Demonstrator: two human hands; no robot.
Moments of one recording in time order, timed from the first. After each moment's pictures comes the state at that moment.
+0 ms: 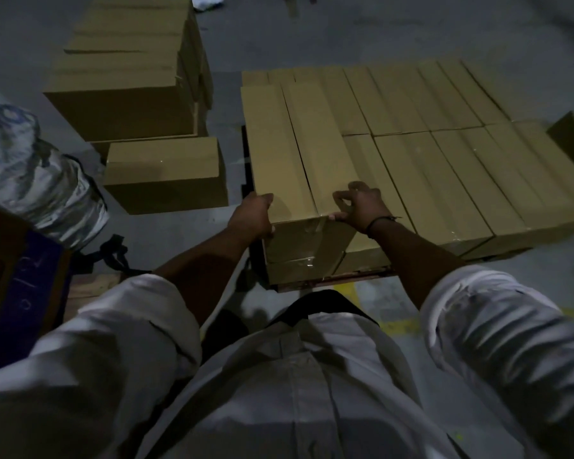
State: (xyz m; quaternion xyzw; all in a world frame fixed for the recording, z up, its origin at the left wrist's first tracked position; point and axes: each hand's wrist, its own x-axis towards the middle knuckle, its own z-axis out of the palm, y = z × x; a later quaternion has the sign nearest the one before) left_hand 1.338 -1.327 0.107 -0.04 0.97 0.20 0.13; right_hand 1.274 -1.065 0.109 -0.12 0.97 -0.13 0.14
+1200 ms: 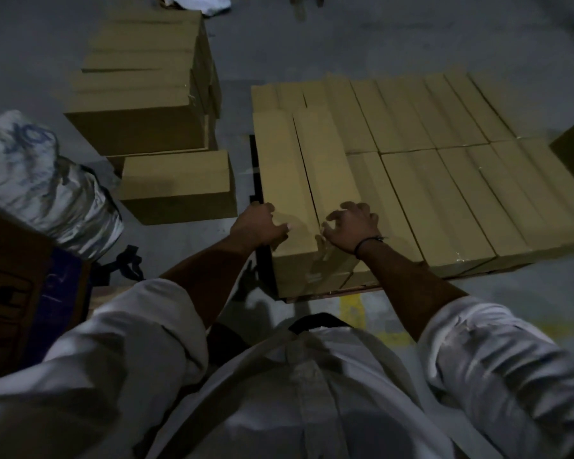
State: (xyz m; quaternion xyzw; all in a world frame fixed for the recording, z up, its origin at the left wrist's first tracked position) left_hand 1.307 -1.362 0.173 -0.09 0.95 0.25 0.16; right_hand 1.267 -1.125 0.161 -0.11 0.98 -0.10 0.16
